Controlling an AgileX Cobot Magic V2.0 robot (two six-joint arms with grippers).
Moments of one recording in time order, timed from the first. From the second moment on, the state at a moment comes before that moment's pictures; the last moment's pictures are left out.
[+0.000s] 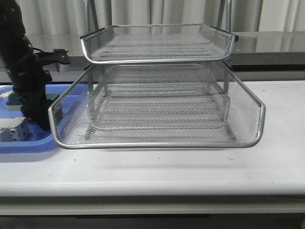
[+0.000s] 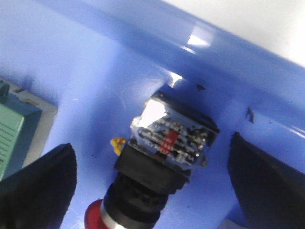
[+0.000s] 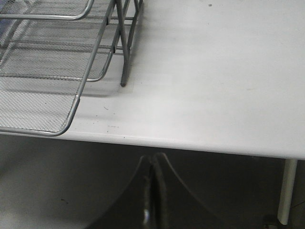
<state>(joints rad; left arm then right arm) -0.09 2.25 -1.77 -0.10 0.90 1.05 0.05 0.33 -0.67 0.06 0.97 0.00</state>
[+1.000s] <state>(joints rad) -0.09 2.12 -1.77 -0.11 1.03 1.05 0.05 0.33 -0.67 0.06 0.97 0.00</state>
